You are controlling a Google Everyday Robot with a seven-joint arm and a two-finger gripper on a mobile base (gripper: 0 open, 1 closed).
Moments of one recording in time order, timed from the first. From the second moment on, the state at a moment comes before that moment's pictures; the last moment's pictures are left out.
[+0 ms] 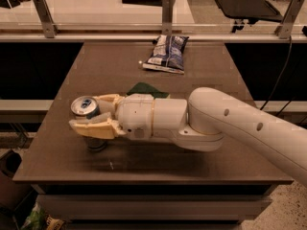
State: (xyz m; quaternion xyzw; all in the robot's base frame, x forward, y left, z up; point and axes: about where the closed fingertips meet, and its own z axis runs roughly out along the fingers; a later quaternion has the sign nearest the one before) arm 0.443 0.146 0.907 -0.49 0.52 0.46 0.53
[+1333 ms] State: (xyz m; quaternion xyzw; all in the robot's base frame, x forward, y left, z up) arm 0.458 0.131 0.946 -0.50 0.52 0.44 0.53
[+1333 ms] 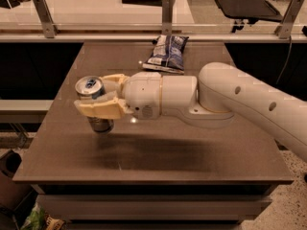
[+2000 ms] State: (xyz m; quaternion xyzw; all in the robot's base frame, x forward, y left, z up) arm 0.460 0.117 0.992 -0.52 0.54 0.40 0.53
